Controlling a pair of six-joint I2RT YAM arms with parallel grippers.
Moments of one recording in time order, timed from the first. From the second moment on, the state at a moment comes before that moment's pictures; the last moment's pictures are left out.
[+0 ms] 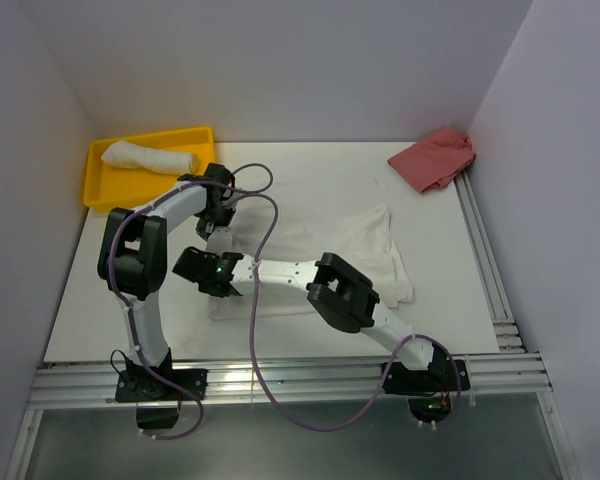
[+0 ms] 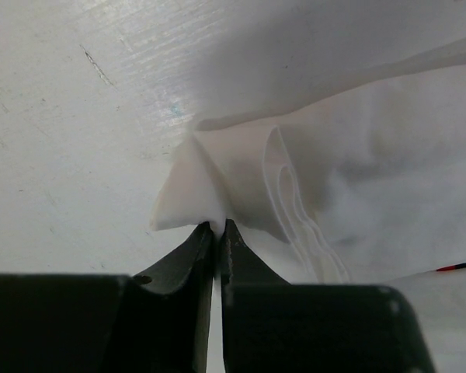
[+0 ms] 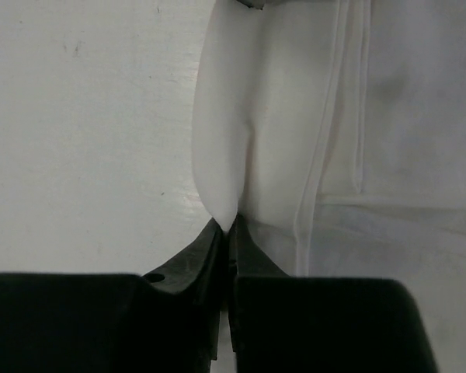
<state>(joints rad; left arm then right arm) -0.30 1.98 1.44 -0.81 -0.03 0.08 1.19 2.41 1.99 -0.61 0.50 1.06</state>
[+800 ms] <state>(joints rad) -0.17 1.91 1.60 -0.93 0.27 0.17 1.02 2.13 1.18 0.37 0.05 1.30</state>
